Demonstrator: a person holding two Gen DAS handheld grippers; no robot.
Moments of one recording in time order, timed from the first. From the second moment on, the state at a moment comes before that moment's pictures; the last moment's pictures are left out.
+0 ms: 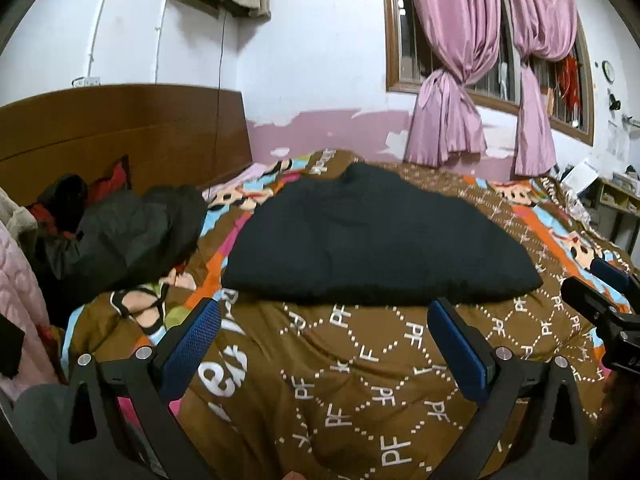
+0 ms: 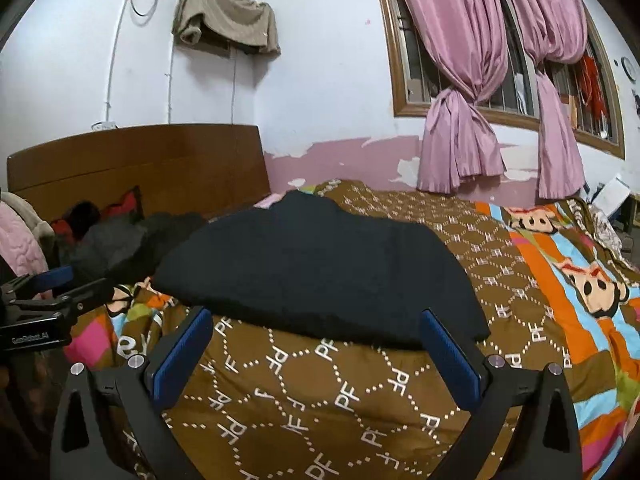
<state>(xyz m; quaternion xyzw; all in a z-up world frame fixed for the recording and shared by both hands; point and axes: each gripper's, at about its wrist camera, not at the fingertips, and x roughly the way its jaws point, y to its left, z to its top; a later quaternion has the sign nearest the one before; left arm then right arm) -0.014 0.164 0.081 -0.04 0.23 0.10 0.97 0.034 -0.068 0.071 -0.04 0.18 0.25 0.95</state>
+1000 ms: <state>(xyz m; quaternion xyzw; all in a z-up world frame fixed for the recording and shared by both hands) -0.011 0.162 0.073 -0.02 0.24 0.10 0.97 0.040 -0.079 0.071 -0.02 0.19 0.24 0.95</state>
